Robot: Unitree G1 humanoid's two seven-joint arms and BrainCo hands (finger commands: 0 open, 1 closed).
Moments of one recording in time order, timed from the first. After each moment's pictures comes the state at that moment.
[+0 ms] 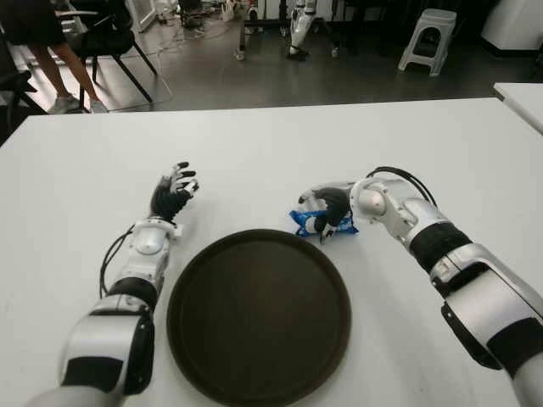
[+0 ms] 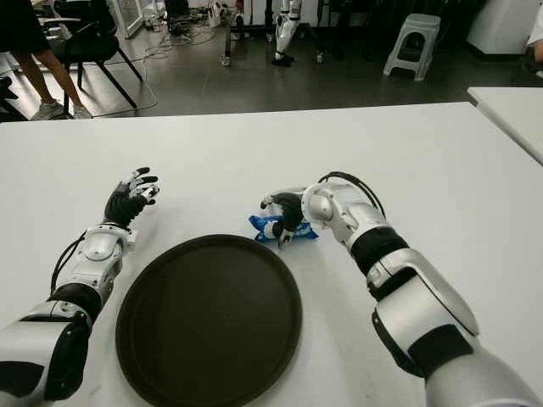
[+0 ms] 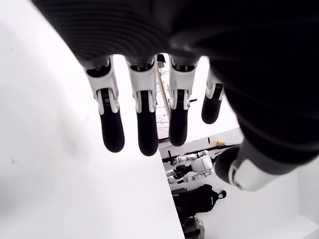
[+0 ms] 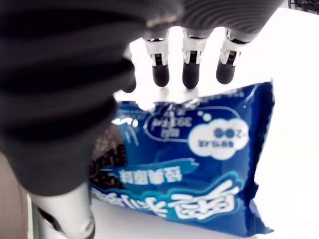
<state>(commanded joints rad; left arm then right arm) -0.66 0.16 0.09 1.23 0.08 -0.45 0.04 -0.84 -0.24 0.60 0.94 -0.67 -0.20 0.46</state>
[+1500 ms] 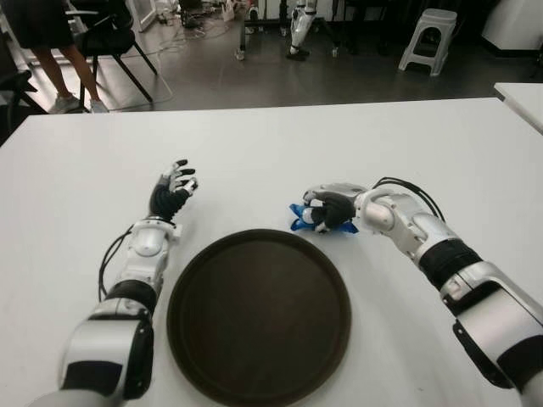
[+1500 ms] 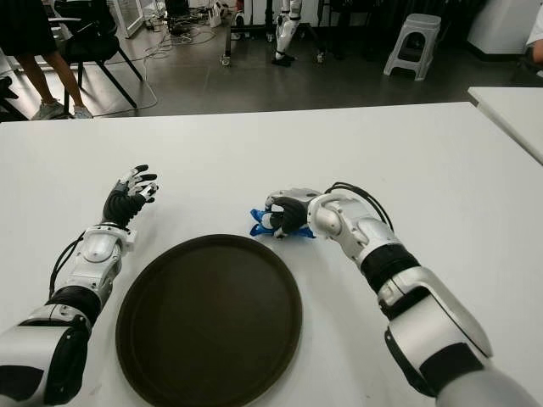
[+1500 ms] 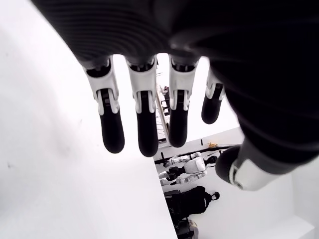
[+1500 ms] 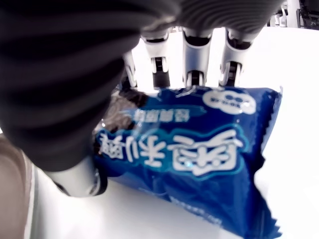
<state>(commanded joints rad) -0.64 0.16 0.10 1.19 0.07 -0.47 0.03 -0.74 -0.31 0.56 0.80 -0.67 -0.23 0.35</state>
